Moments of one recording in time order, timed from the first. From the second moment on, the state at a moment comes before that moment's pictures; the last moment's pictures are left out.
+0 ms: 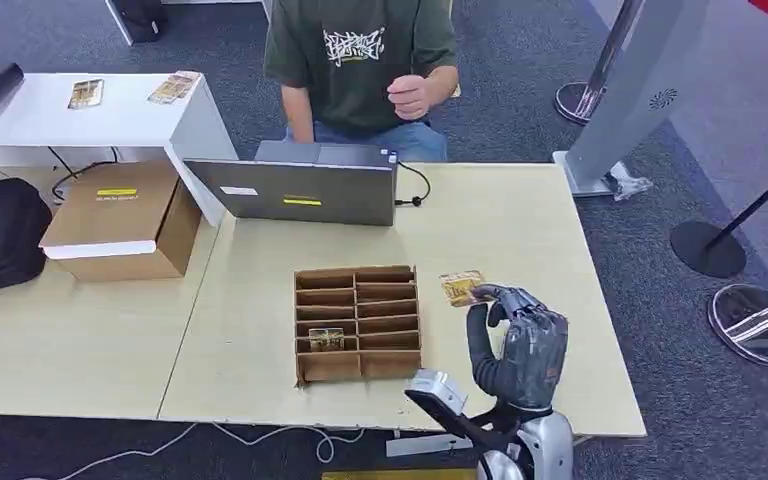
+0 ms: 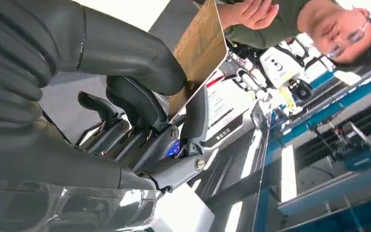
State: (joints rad) left arm -0.08 -0.28 1.03 -0.21 -1.09 0.15 0.08; right arm 0.08 0.22 0.18 -1.63 1.05 -0.69 -0.36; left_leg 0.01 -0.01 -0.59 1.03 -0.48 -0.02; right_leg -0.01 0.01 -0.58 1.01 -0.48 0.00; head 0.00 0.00
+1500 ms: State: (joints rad) left arm -0.14 -0.29 0.95 -0.21 -1.23 0.10 0.18; right arm -0.65 0.31 0.11 -0.93 1.20 -0.69 0.02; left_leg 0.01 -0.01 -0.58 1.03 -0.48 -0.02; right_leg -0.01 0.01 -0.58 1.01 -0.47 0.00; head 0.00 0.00
